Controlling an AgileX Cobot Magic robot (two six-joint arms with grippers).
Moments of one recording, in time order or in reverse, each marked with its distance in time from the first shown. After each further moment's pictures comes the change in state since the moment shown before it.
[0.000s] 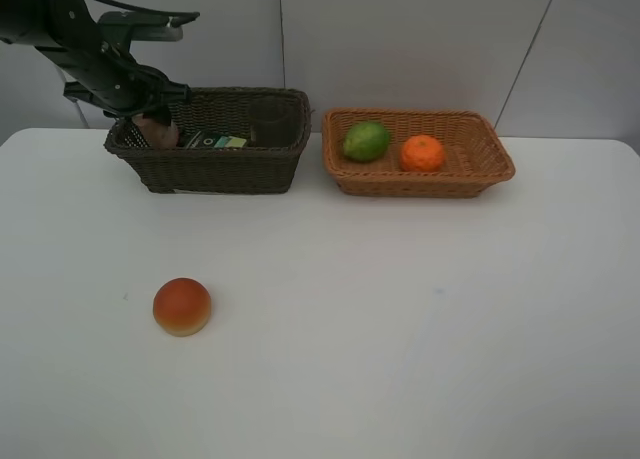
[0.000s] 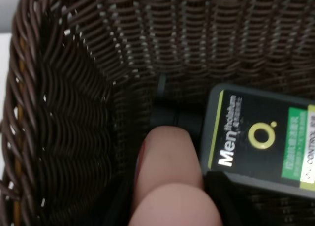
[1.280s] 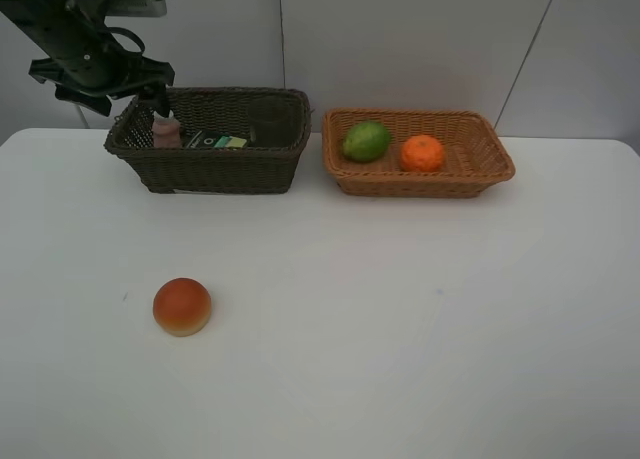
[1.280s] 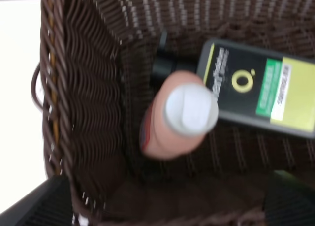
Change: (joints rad) left arm 0.000 -0.149 -0.001 0.000 0.247 0.000; right arm 0.000 0.000 0.000 0.000 0.000 0.000
